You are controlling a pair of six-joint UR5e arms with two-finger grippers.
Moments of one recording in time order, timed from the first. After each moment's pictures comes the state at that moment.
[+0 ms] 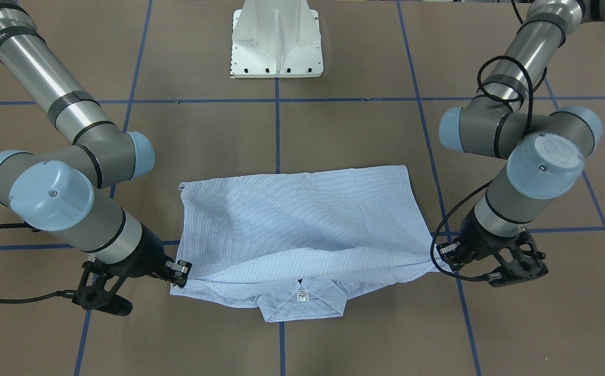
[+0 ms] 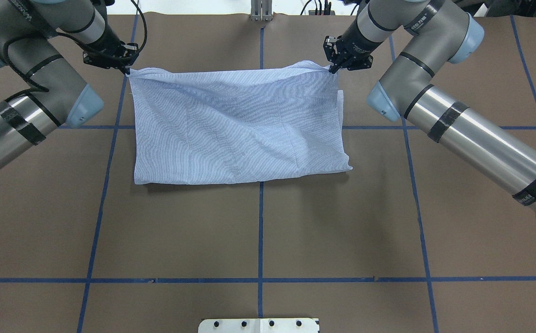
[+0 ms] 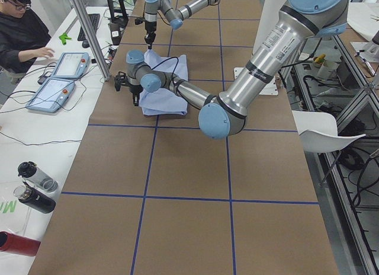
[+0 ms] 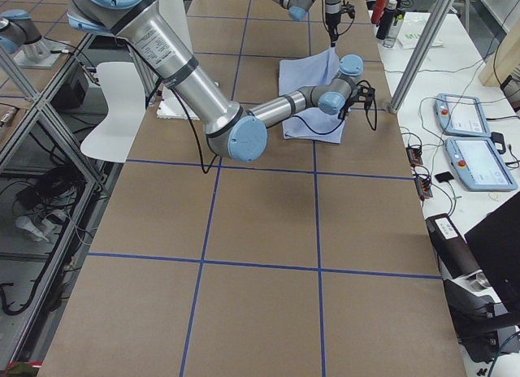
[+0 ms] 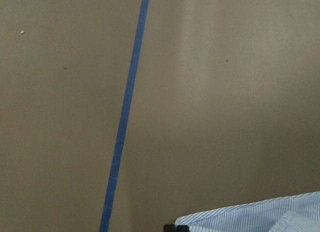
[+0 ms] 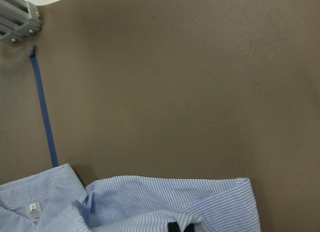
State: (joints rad) left arm -0.99 -2.24 -1.28 -1.89 -2.07 -1.01; right arm 0.93 -0.77 1.10 -1.01 2.19 1.32
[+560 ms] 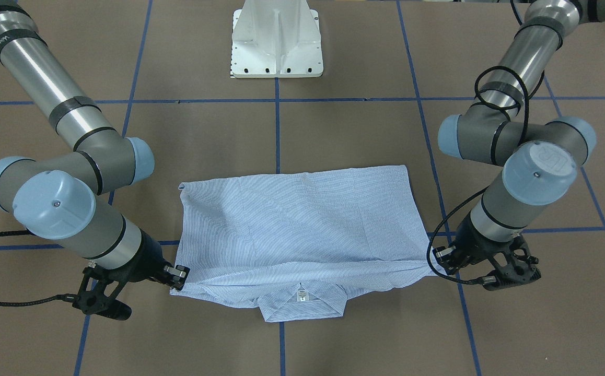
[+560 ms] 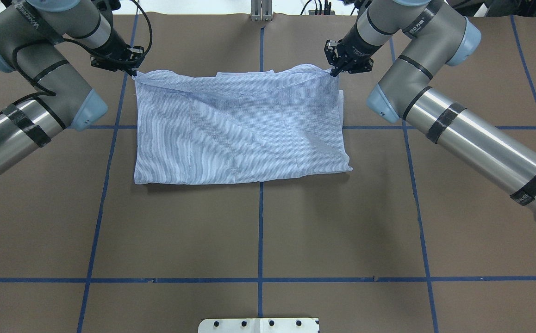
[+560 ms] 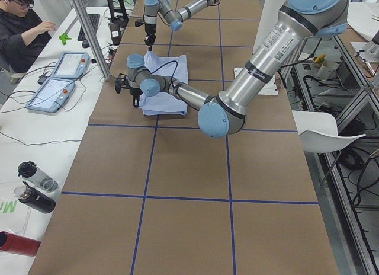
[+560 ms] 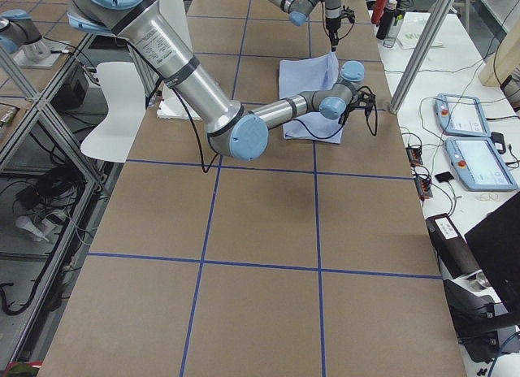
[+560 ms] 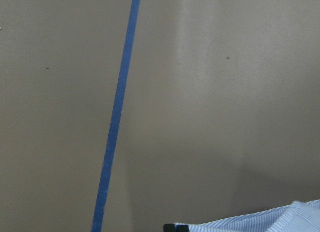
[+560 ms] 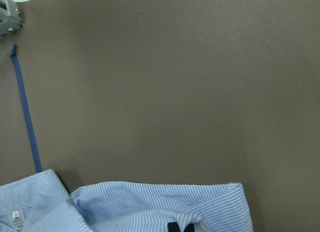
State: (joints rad) left arm -0.97 -2.25 -1.24 -1.96 -2.07 -1.02; right arm 0.93 -0.77 1.08 -1.00 2.19 1.32
